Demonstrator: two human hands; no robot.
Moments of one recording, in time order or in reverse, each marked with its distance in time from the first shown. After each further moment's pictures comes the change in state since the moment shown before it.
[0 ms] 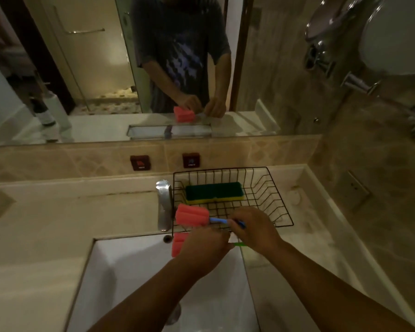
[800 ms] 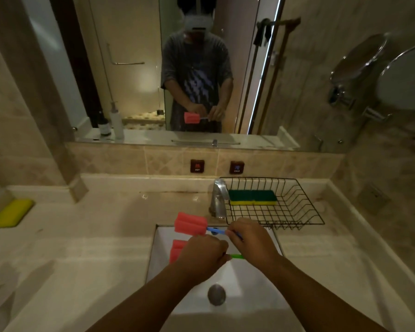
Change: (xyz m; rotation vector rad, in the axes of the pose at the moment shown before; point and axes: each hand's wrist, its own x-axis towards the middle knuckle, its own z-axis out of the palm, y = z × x) left_hand -0.180 -0.066 -0.082 0.102 -0.023 -0.016; right_hand -0.049 -0.206 0.047 -0.020 0.087 -0.051
